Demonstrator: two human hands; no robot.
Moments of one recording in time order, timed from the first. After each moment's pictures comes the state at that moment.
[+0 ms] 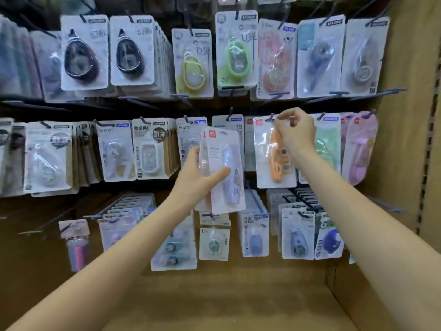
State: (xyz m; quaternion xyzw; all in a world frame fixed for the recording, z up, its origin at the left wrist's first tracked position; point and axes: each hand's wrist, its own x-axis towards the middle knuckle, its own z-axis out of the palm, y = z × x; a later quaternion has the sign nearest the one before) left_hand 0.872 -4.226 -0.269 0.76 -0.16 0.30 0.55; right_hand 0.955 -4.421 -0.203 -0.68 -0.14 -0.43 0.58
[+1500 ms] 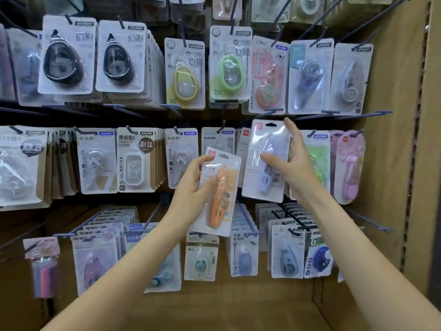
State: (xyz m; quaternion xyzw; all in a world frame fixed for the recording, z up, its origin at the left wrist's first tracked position) left_hand 0.893 -4.233 -0.274 0.73 -0.23 0.31 0.56; right_hand 0.938 -4.438 -0.237 -0.66 -0.32 -0.31 0.61
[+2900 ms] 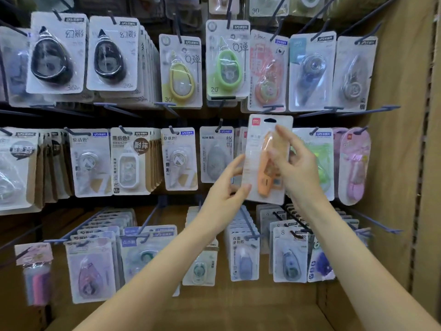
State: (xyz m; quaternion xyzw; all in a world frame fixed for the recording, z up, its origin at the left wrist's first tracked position) left_hand 0.903 -4.280 -0.275 0.76 -0.29 0.25 0.53; right_hand 0.924 -4.426 -0.243 -0.63 -0.28 -0.36 0.62
